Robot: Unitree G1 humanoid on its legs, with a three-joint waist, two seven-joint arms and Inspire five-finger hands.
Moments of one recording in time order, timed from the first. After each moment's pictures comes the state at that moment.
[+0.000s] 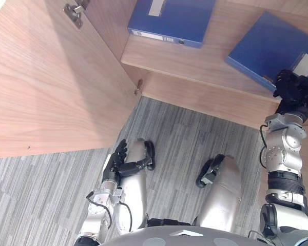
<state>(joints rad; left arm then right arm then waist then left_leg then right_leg) 0.20 0.16 -0.15 0.37 -0.28 -0.23 0.01 -0.37 -0.41 -0.36 0.29 0.57 -0.14 -0.28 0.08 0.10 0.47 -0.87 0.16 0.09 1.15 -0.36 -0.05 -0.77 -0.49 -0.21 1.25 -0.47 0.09</state>
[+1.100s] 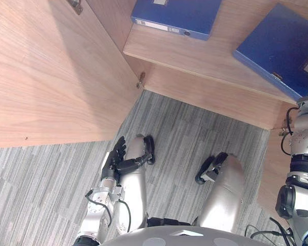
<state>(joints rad) 0.21 0.17 -0.14 0.32 -0.30 -0.21 0.02 -0.54 -0.60 -0.42 0.47 0.72 -0.15 -0.29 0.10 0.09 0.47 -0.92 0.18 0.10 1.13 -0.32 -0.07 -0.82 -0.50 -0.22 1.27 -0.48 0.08</state>
